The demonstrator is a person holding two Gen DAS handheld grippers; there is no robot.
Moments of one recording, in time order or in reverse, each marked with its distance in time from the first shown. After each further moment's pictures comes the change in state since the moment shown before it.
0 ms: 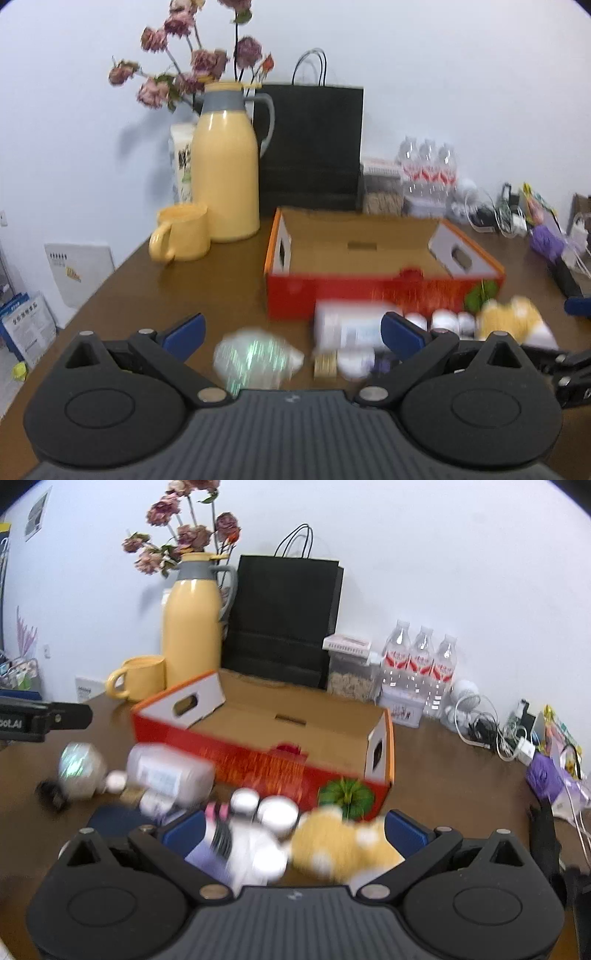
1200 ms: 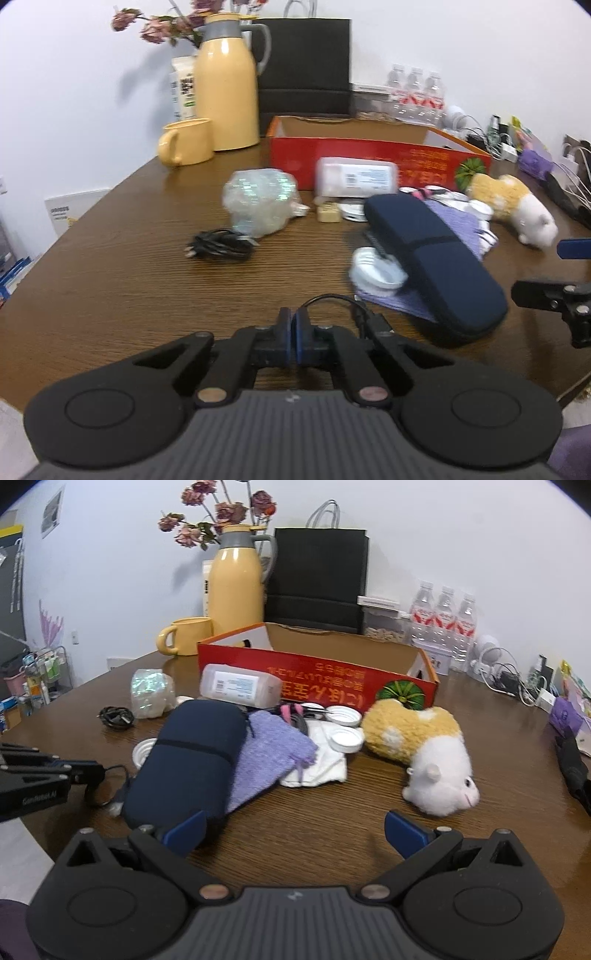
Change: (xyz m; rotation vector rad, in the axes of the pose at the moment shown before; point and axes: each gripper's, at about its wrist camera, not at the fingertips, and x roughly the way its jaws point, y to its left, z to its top) left arm -0.027 0.009 -0.104 0.034 0.134 0.002; right arm -0.030 0.047 -0.072 0.027 0.043 0.100
